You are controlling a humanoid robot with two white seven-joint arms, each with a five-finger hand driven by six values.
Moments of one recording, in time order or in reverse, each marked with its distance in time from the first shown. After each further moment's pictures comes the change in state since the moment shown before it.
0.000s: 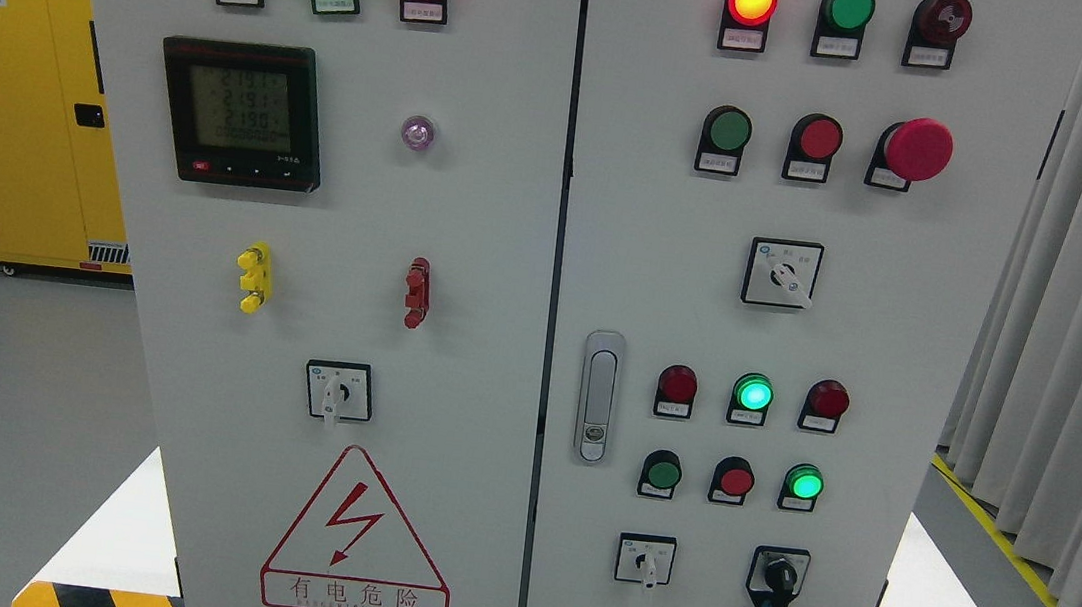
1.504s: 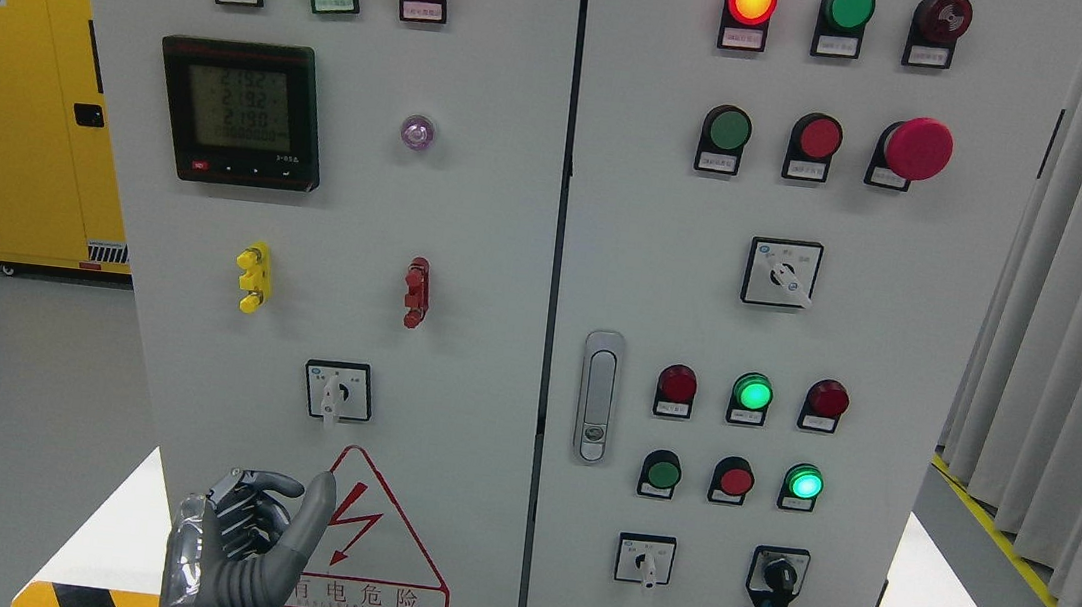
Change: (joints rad) left arm -0.331 -0.064 -0.077 -0.058 -0.107 0.331 0.165; right arm 0.000 0.000 0.000 0.000 0.000 0.000 0.000
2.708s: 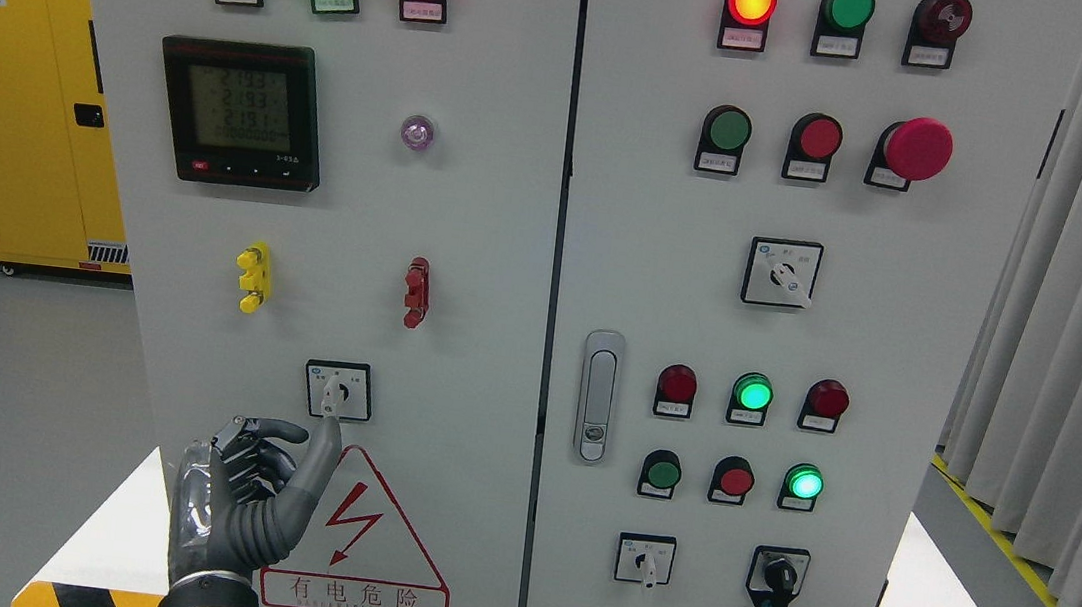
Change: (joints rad) left arm -0.112 -0.019 -0.005 0.013 -0.047 0.092 0.031; right arm 0.000 0.000 0.000 0.000 0.000 0.000 0.000
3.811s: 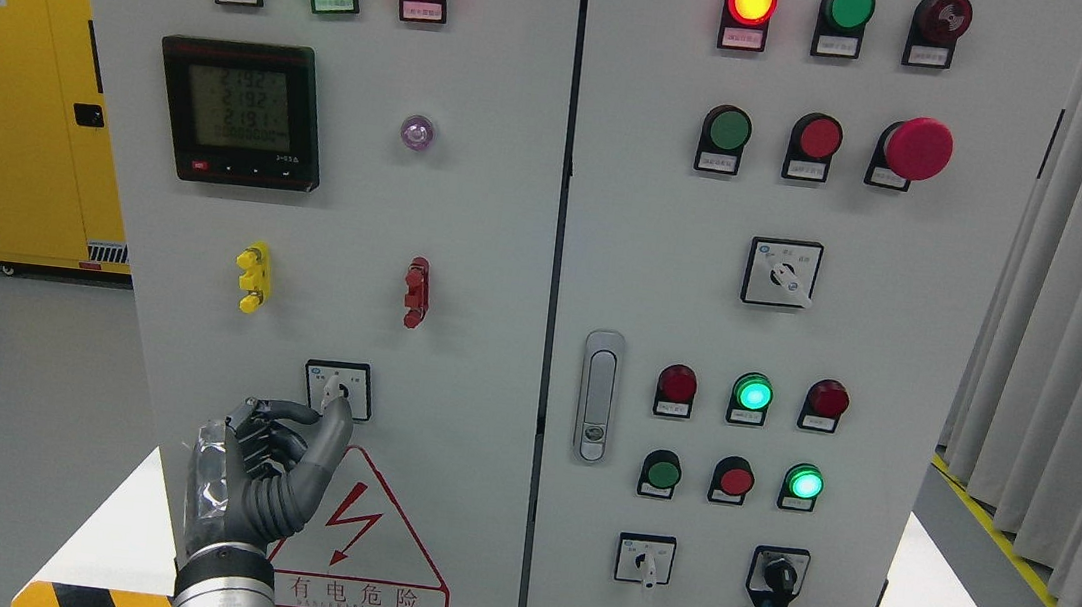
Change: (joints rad) left arm -0.059 -0.010 -0.001 0.049 -0.004 0.038 0.006; right arm 0.000 0.000 0.000 0.000 0.000 0.000 0.000
